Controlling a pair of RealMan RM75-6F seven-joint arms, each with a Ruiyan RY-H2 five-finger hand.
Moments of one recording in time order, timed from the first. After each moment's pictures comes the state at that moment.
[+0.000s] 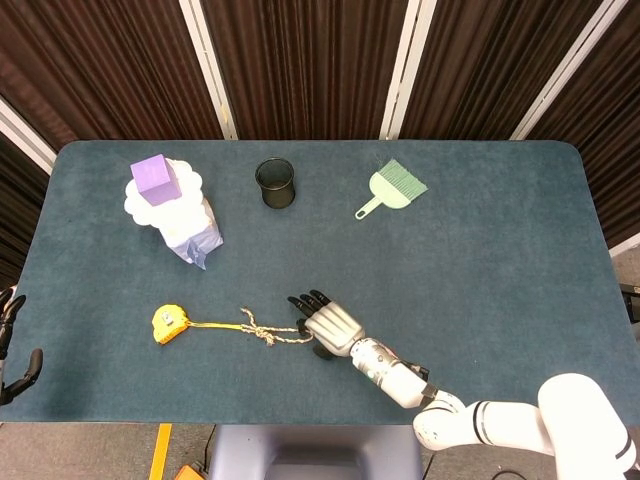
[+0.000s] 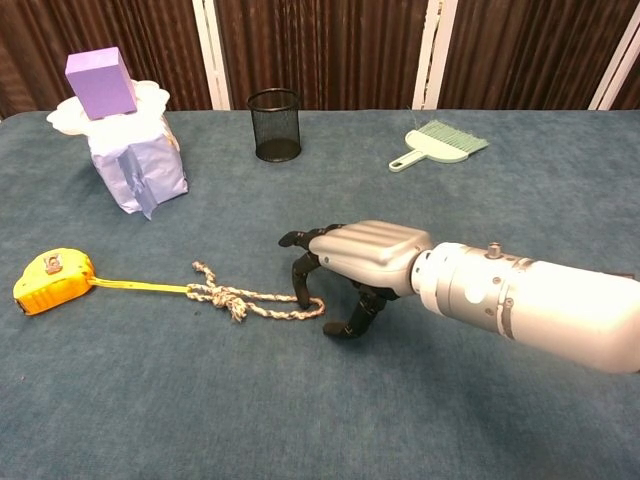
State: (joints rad) left arm -0.02 -1.09 -0.06 -1.59 1.56 1.65 -0.02; right arm 0.85 -1.75 0.13 -1.39 -1.22 0.76 -0.38
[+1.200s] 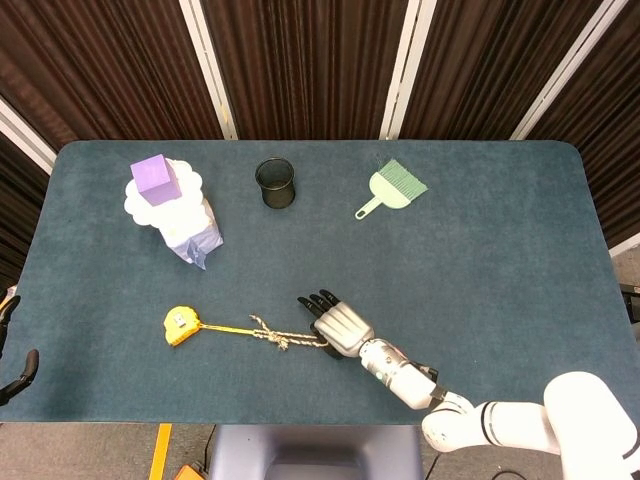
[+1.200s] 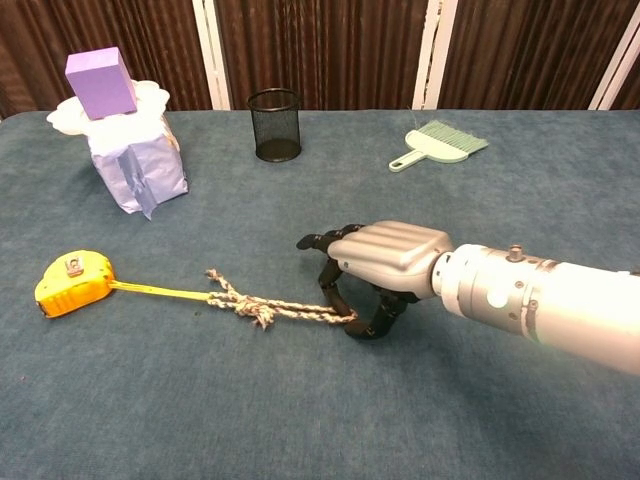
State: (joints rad) left arm -0.01 -1.09 -0.07 -1.59 1.56 1.67 -0.04; right arm 0.85 -1.70 0.08 -1.42 -1.20 0.79 -0.44
